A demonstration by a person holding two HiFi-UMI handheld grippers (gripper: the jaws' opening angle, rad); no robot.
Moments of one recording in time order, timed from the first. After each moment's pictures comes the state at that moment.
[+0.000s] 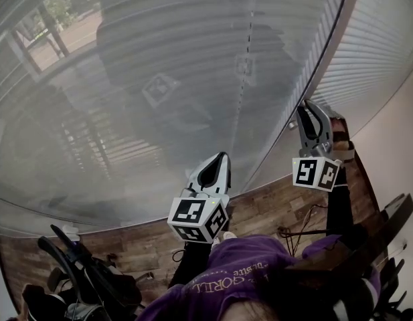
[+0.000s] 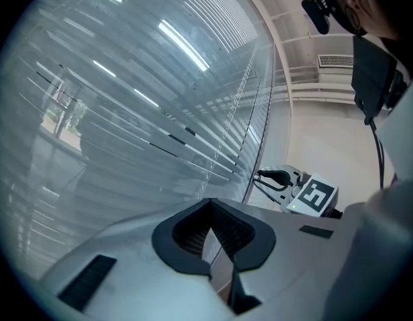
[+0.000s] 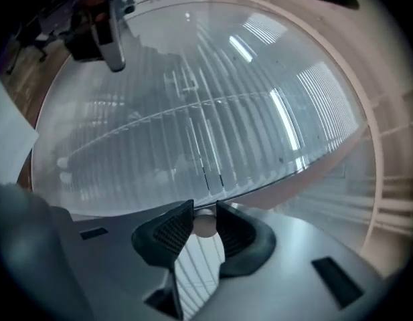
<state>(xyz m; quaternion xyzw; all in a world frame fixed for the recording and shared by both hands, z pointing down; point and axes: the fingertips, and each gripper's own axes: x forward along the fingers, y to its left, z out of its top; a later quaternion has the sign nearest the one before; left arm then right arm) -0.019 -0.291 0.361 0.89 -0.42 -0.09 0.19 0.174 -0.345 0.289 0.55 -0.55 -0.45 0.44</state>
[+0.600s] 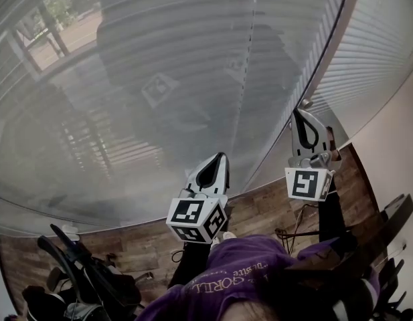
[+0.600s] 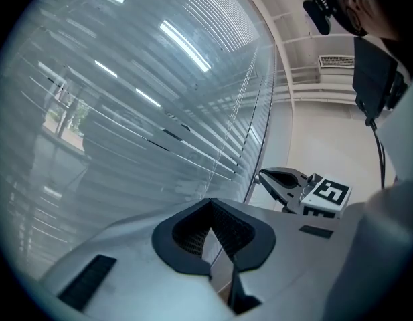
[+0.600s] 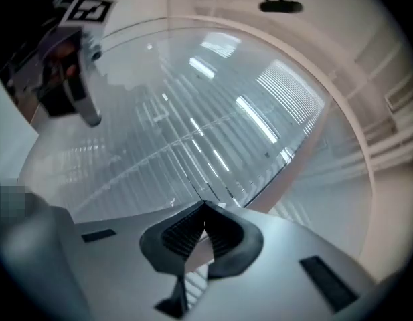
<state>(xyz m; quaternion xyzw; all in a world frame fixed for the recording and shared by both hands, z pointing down) -0.020 -0.292 0.360 0.88 -0.42 -0.09 0.19 0.143 -0.326 0.275 0.59 -0.64 -0.41 0.28</state>
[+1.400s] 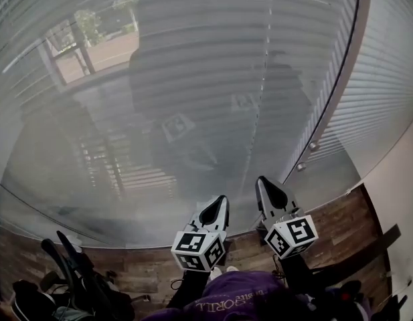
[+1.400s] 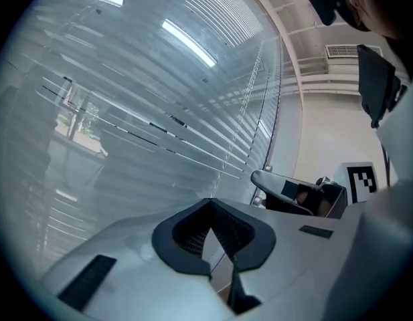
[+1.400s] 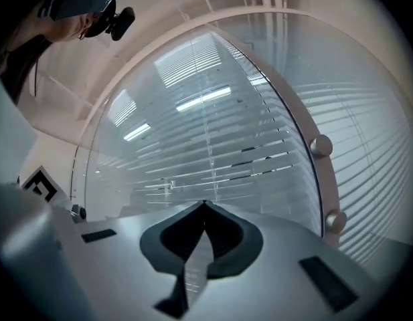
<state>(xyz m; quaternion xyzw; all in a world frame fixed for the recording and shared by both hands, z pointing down) -0.049 -0.279 0.399 0.86 -0.46 -0.06 0.20 0.040 -0.292 0.344 0.52 -0.85 0.03 -0.05</state>
